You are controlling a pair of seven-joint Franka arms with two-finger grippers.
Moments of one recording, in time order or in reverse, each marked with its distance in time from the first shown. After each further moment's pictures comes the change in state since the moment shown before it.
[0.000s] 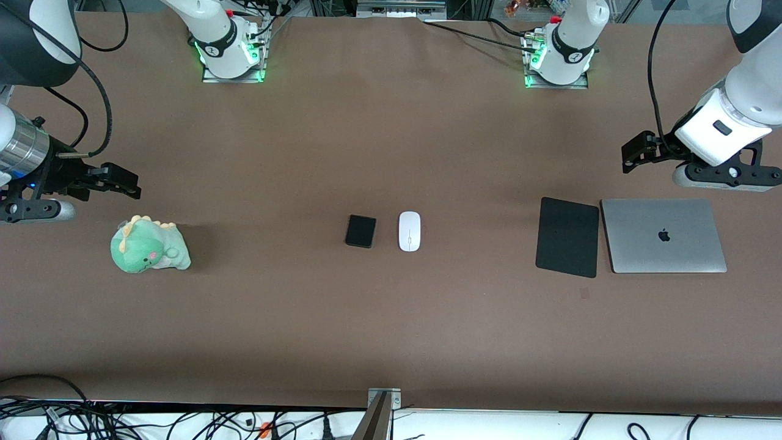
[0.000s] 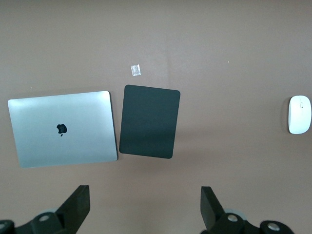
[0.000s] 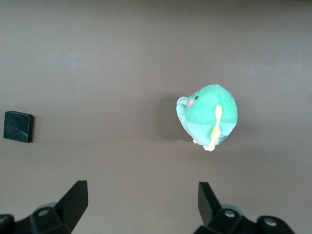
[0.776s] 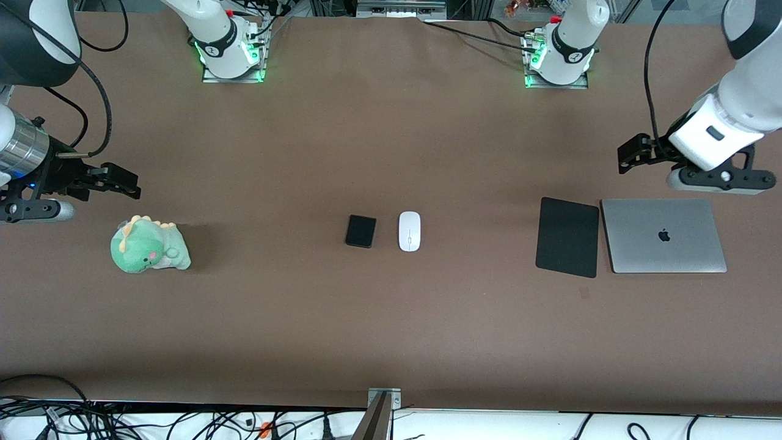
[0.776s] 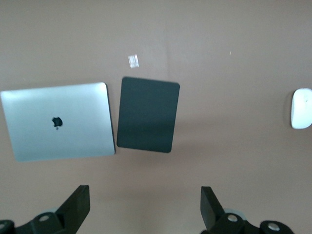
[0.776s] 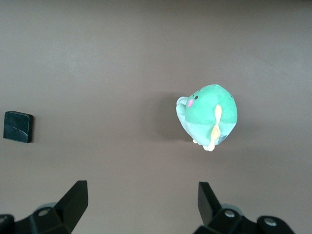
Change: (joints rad) left arm -0.009 0.038 -0.002 -0.006 -0.002 -0.020 -0.012; right arm 0.000 0.000 -0.001 0.000 0.000 0.000 0.000
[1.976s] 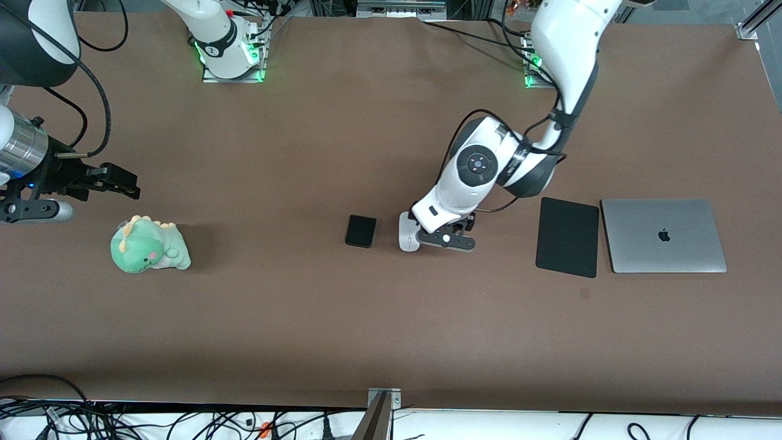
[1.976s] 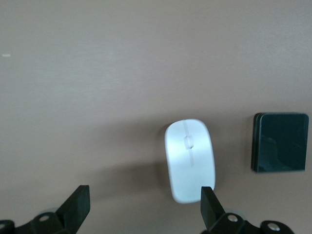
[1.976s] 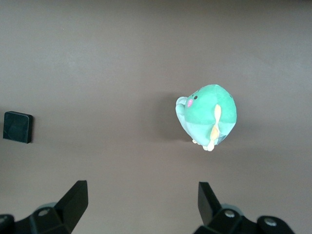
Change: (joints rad) left arm -0.485 0.556 -0.012 -0.003 -0.088 0.719 -0.346; right arm 0.000 0.000 -0.001 0.000 0.000 0.000 0.000
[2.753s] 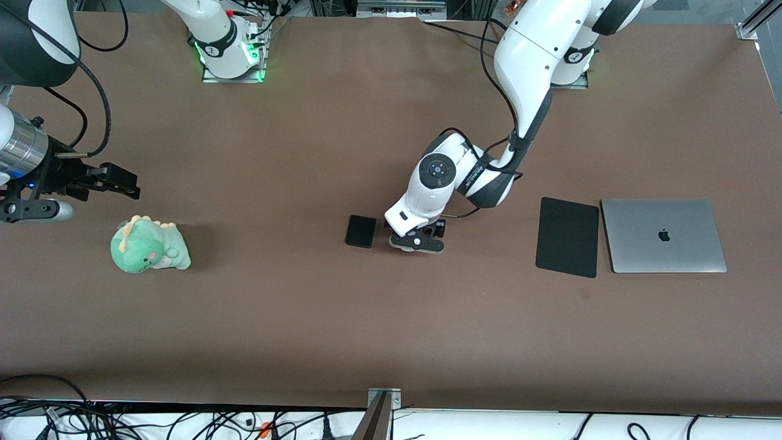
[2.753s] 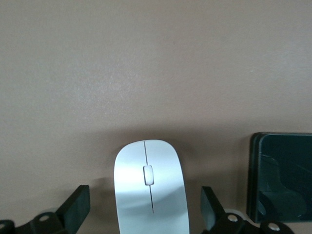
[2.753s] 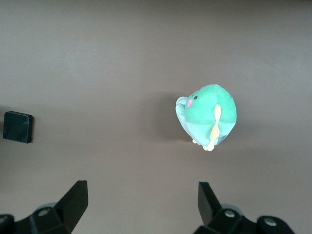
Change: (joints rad) left arm -0.076 0.169 0.014 0.095 0.066 0.119 -0.138; right arm 0.000 0.000 0.000 0.000 0.000 0.000 0.000
